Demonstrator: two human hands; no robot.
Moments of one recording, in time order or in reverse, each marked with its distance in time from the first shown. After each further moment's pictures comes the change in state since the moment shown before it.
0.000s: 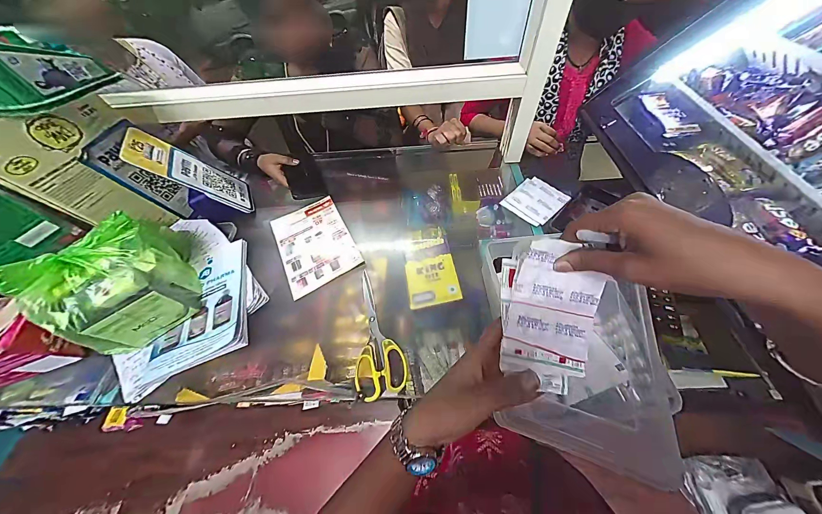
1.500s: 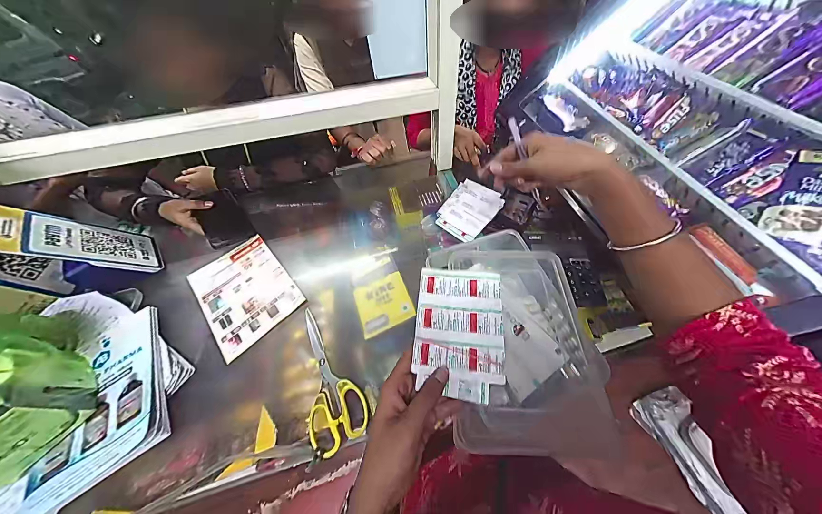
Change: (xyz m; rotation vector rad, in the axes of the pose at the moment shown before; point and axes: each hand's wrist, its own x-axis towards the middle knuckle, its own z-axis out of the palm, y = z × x) left_hand -0.012 -0.003 0.007 0.050 0.415 0.063; right_hand 0.046 0.111 -0.025 0.589 0.058 0.352
